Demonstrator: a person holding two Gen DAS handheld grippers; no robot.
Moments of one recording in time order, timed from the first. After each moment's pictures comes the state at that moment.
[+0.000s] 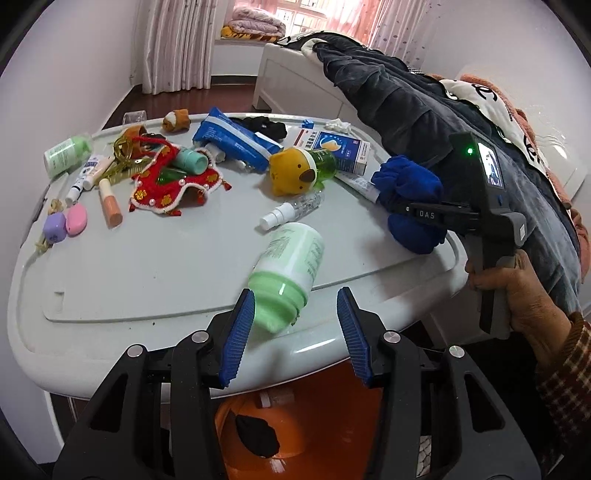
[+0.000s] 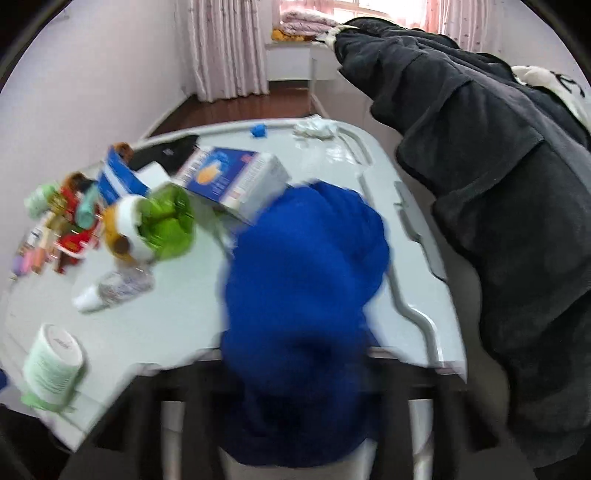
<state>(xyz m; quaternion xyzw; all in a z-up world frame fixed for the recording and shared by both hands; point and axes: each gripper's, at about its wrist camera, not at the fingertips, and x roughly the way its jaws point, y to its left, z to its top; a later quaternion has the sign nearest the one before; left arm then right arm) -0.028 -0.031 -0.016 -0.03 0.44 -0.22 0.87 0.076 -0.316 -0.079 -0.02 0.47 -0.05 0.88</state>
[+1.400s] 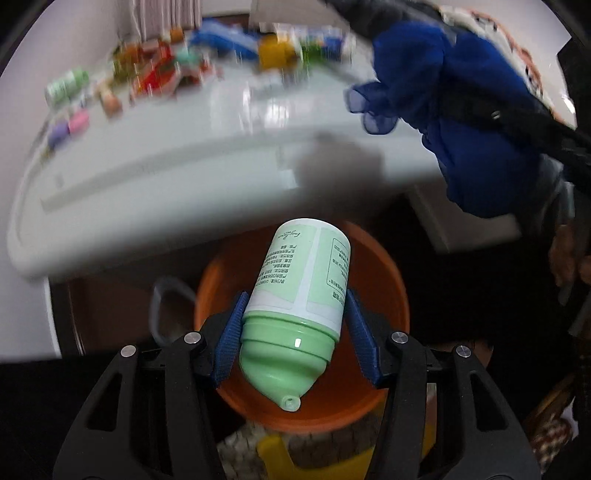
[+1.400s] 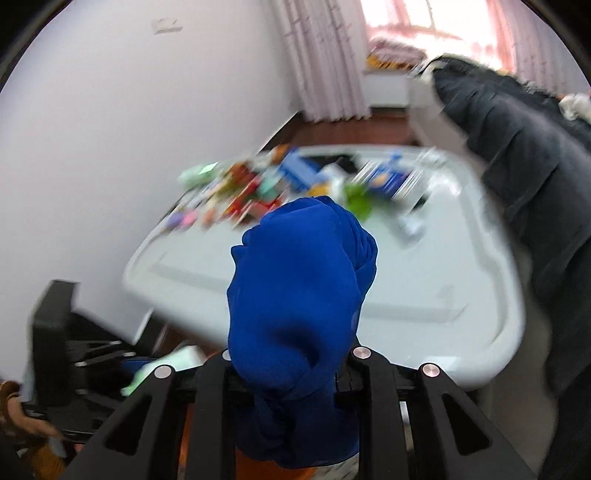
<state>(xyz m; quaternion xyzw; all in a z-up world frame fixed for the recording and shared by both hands) -0.111 -0.033 -0.065 0.03 0.57 -0.21 0.79 -0.080 -0.227 -0.021 0.04 0.46 0.19 0.87</state>
